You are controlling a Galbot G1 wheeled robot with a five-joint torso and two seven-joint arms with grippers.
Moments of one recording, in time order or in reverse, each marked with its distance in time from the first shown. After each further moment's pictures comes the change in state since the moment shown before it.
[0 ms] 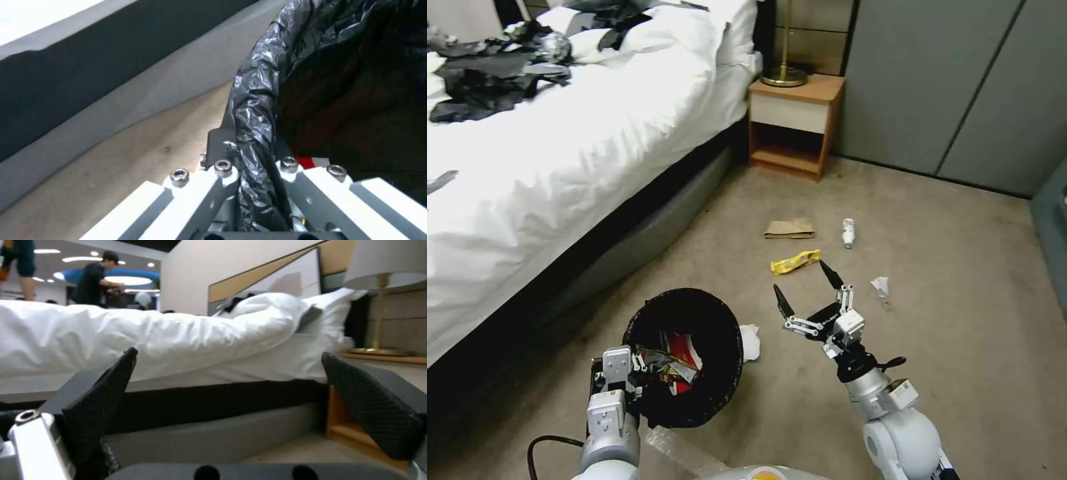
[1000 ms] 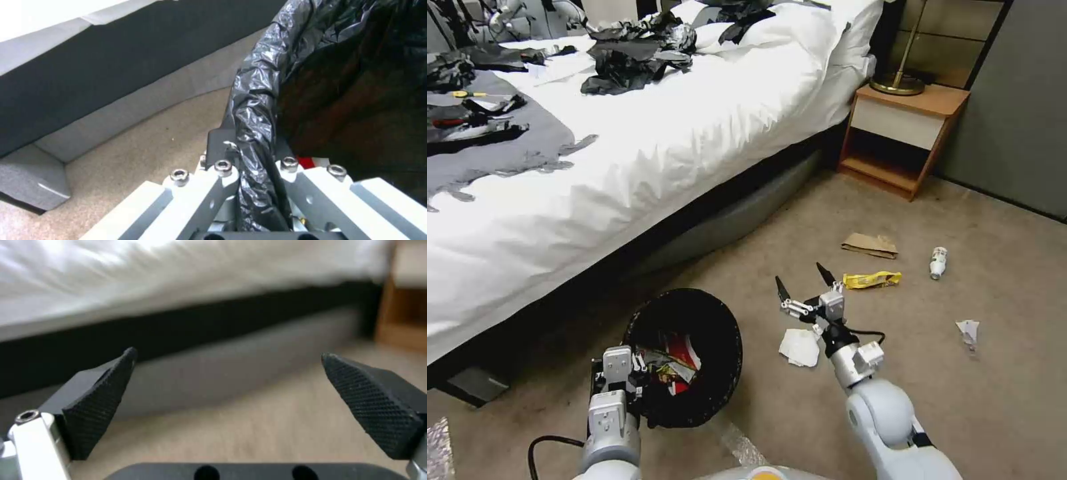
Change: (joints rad) left arm 0.006 -0.011 0.013 0.005 0.023 -0.007 0.000; right arm 0.204 -0.020 -0.067 -0.187 0.061 -0.347 0.278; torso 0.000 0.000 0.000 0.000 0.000
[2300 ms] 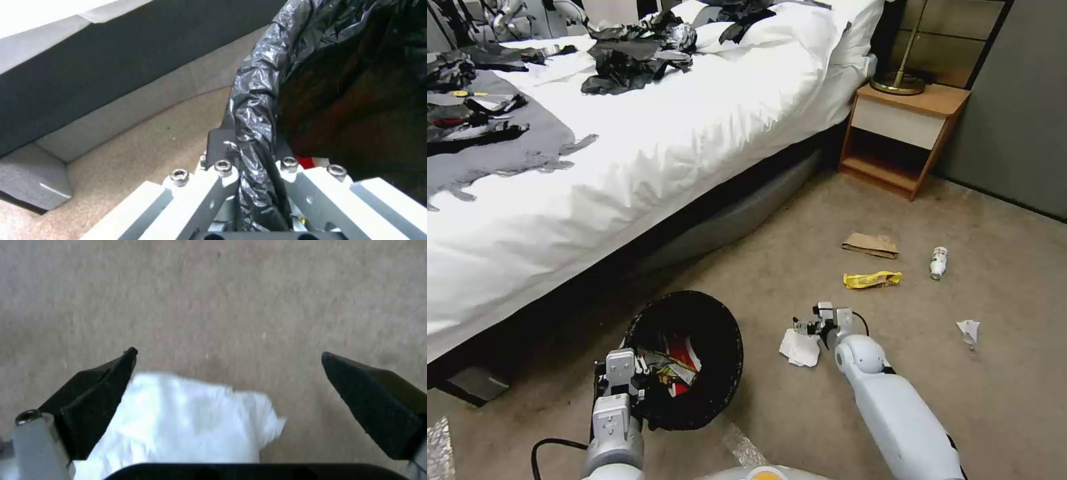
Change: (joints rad) left arm 0.003 -0.012 0.004 0.017 0.024 -0.019 0.005; right arm 0.338 0.015 -0.032 -0.621 0.052 -0.494 0.020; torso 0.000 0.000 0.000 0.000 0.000
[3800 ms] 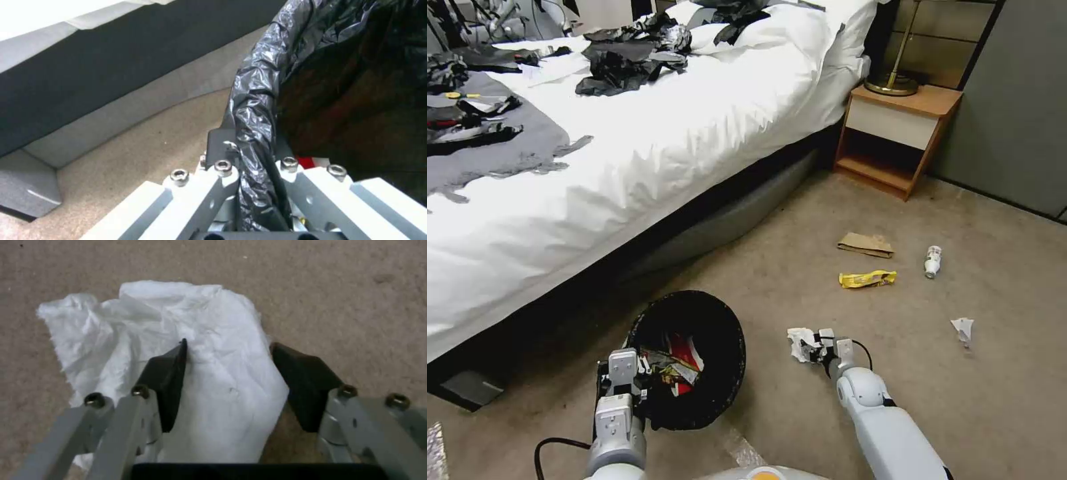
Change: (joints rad) left arm -0.003 -0.001 0.012 -0.002 0.005 -0.003 -0.002; right arm -0.068 0.051 0.062 -0.085 -0.138 0.113 -0.036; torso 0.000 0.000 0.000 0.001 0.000
